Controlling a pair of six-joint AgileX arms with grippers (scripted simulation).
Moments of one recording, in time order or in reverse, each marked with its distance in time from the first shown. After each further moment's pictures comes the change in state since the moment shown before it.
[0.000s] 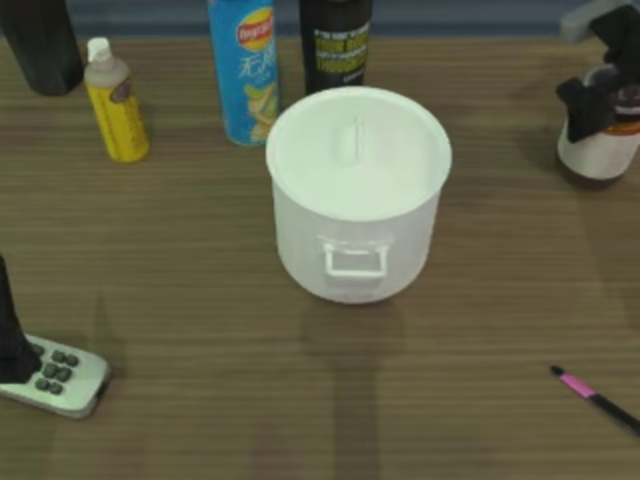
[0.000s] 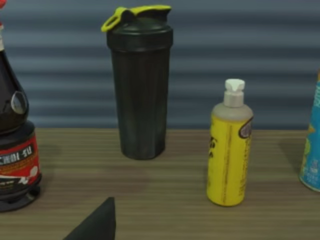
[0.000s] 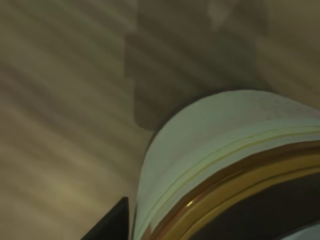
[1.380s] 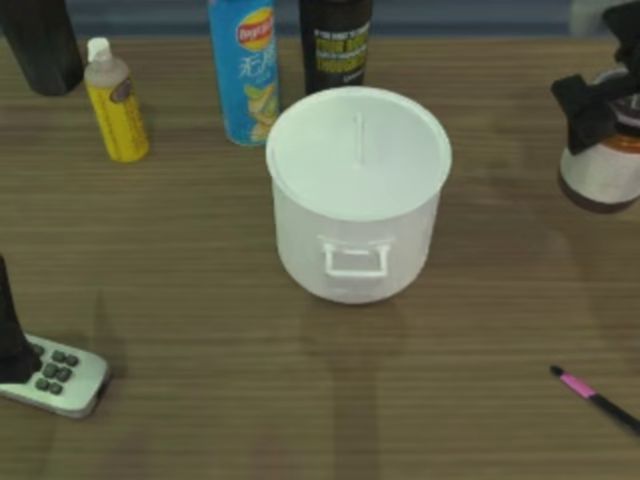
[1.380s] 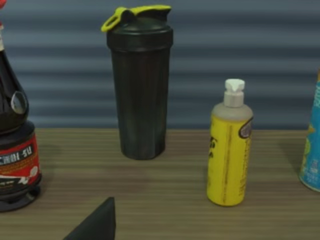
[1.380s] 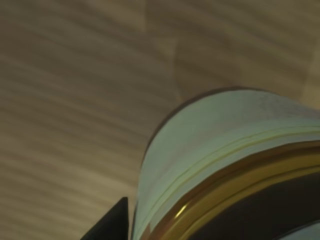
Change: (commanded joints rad) left arm 0.000 0.000 0.000 0.000 0.000 0.000; right arm 0.112 -0.481 -0.514 0.046 0.052 0.300
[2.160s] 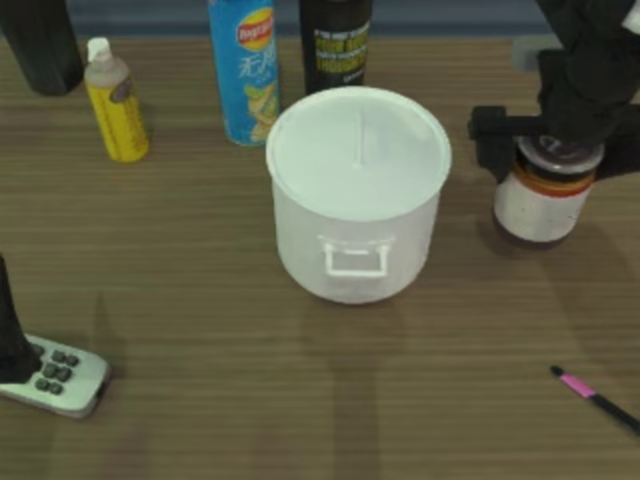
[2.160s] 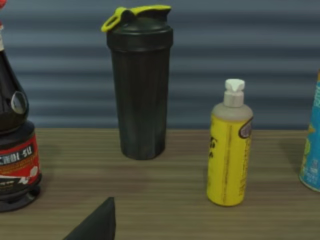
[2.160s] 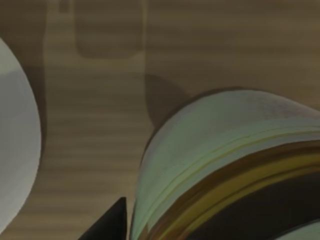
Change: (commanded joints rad) left arm 0.000 0.000 0.000 0.000 0.000 0.000; right arm 0.181 -0.028 -0.170 0.150 0.106 0.529
